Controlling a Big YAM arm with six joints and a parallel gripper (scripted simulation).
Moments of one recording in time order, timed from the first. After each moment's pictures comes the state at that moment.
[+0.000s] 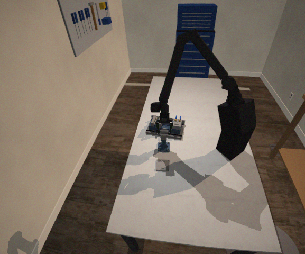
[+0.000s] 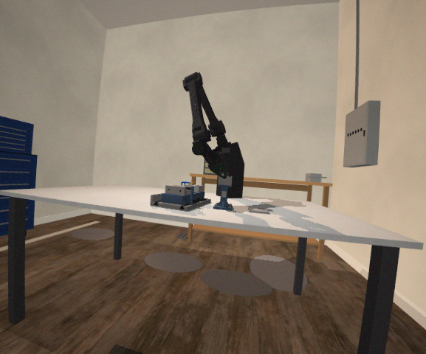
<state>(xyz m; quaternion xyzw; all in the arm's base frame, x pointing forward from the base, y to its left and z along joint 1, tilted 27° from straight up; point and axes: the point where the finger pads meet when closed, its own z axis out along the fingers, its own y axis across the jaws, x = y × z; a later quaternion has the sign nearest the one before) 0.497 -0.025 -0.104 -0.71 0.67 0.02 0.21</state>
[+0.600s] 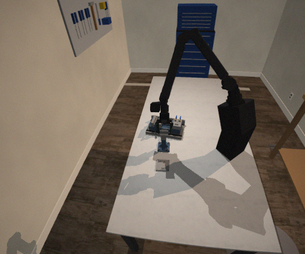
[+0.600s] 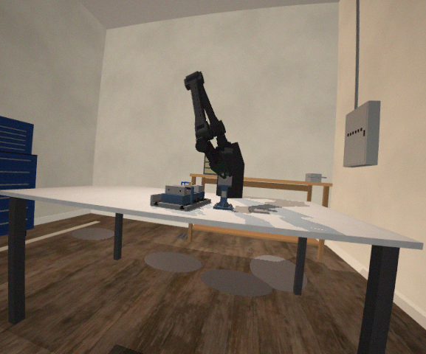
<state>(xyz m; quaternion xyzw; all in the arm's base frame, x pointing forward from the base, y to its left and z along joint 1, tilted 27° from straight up) 0.497 -0.026 -0.104 -0.71 0.68 -0.02 0.17</state>
